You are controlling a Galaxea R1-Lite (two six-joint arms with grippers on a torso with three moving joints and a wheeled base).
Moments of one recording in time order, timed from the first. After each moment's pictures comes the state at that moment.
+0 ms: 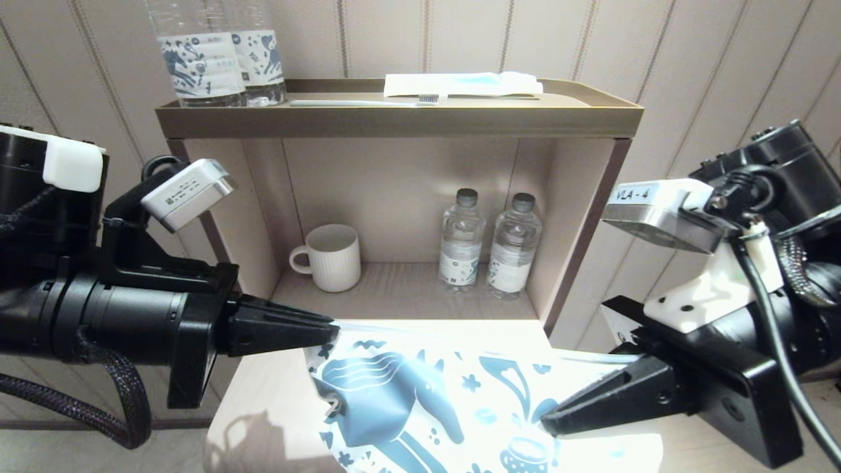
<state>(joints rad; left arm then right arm) -0.45 1.36 -0.94 0.08 -0.79 0.09 0.54 1.45 -1.22 0.52 1.03 -0.28</state>
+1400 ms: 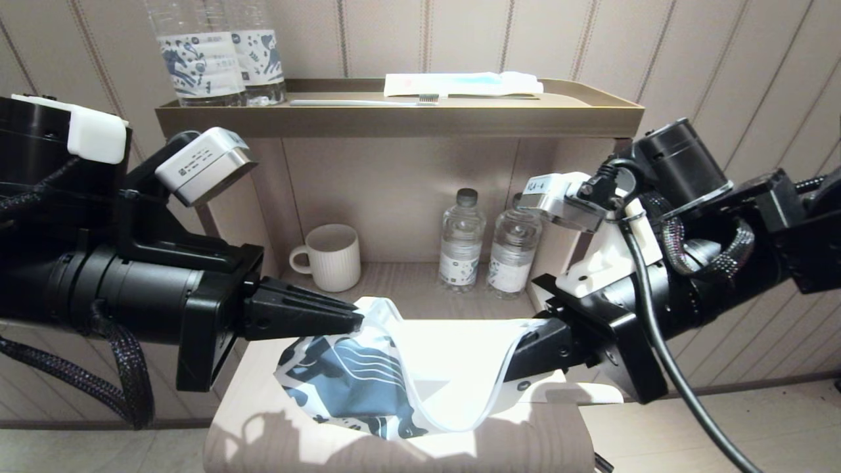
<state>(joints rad) -0.51 1.41 -1.03 0.07 -0.89 0.09 0.57 1.62 -1.33 0.43 1.02 -0.26</state>
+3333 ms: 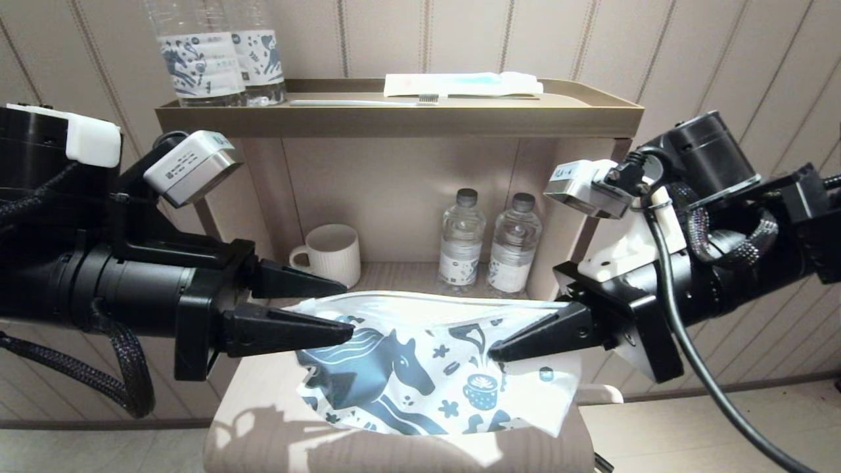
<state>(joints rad) -0.45 1.42 -0.99 0.02 -0.92 0.14 0.50 1.59 -1.31 0.42 1.02 -0.26</state>
